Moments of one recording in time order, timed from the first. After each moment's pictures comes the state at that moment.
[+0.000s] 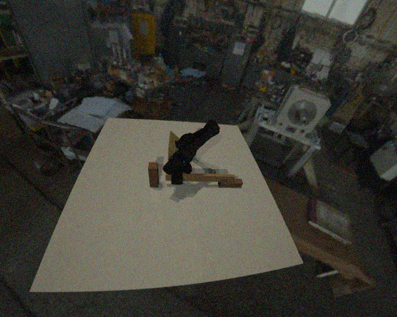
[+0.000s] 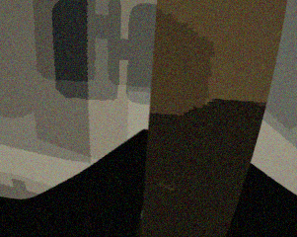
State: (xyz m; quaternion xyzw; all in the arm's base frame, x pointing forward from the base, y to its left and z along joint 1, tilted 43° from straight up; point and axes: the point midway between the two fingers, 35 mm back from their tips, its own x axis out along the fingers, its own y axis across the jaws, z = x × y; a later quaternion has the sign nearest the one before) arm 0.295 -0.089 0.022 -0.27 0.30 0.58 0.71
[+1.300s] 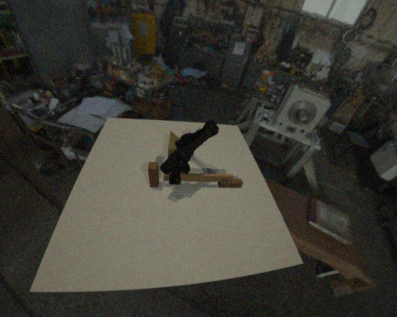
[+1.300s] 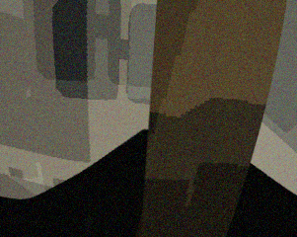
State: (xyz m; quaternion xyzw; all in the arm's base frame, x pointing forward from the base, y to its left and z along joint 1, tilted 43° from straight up) arm 0.294 -0.098 0.015 -0.27 0.30 0.57 0.71
